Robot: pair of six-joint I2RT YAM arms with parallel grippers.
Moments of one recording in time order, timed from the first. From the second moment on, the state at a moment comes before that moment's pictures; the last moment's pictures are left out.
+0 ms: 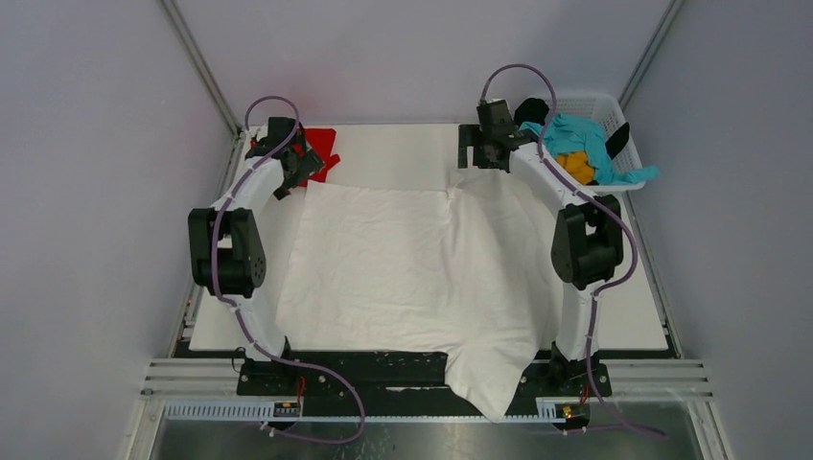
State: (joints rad) left arm -0.03 1.95 1.58 -0.57 -0.21 -0.68; right arm 0.34 2.06 1.82 -0.55 0.24 0.22
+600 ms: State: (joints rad) left arm -0.11 1.87 1.22 -0.37 0.02 -0.76; right arm 0.32 2.00 1.40 -0.34 -0.21 0.63
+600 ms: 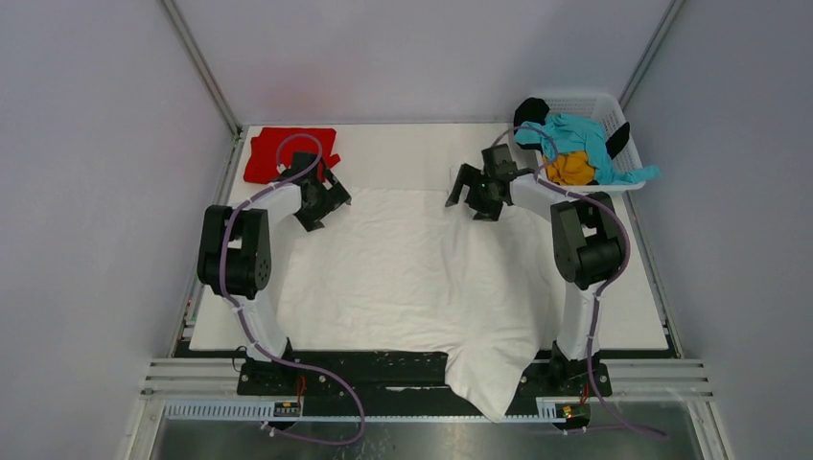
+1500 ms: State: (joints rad) left arm -0.11 1.55 0.96 -0.45 -0.02 -0.78; right arm 0.27 1.71 1.11 -0.28 -0.20 0.69
